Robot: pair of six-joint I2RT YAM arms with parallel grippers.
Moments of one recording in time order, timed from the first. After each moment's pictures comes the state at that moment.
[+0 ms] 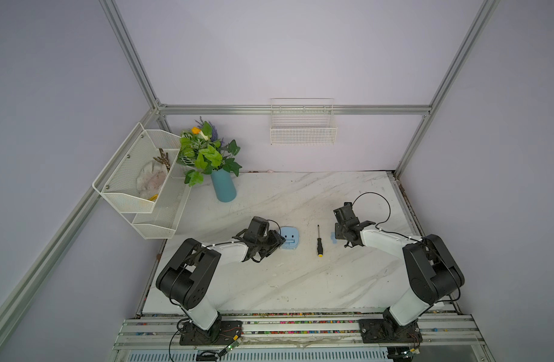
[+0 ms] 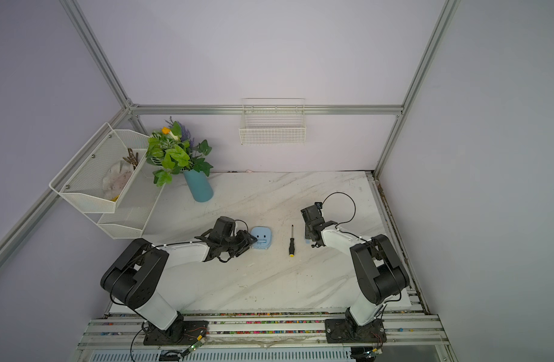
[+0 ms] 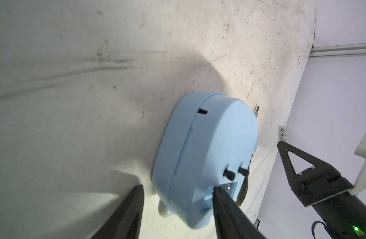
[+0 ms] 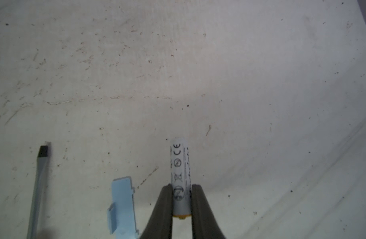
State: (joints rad) left arm -0.48 1.66 0.73 0.16 0.32 -1.04; right arm 0.38 1.67 0.92 -0.28 0.39 0.40
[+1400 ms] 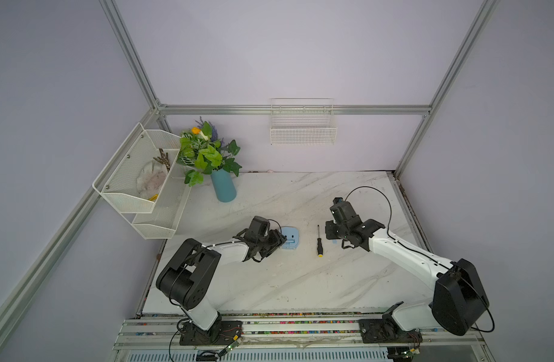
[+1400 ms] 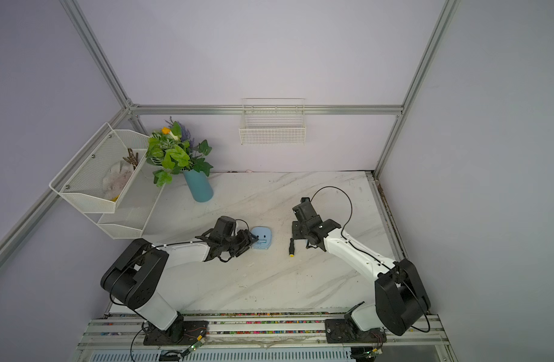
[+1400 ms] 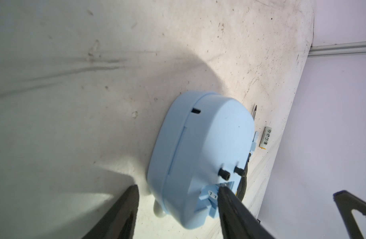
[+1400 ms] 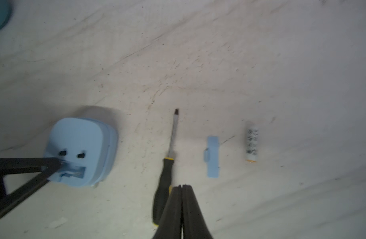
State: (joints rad) left arm -0.49 1.66 0.74 0.15 0.31 -1.04; right arm 0.58 1.45 1.01 -0.48 0.16 0.45
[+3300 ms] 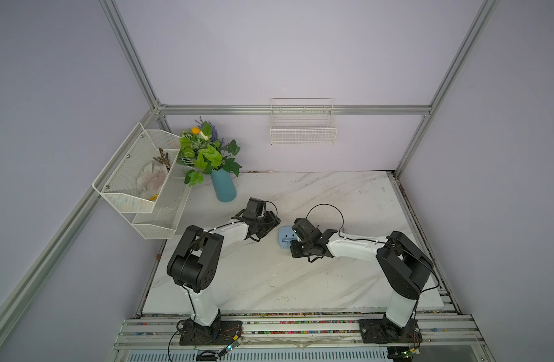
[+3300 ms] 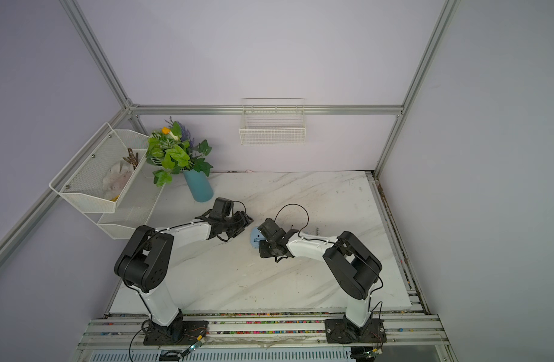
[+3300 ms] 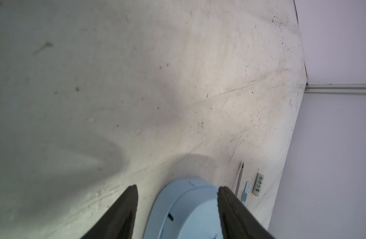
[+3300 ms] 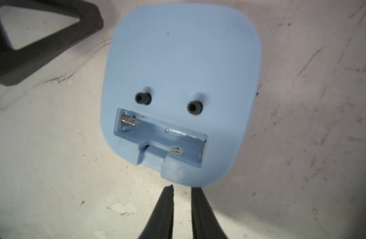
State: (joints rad) left arm -0.37 1.83 1.06 0.01 0.28 -0.93; right arm 0.80 1.82 1.09 -0.28 -0.04 0.62
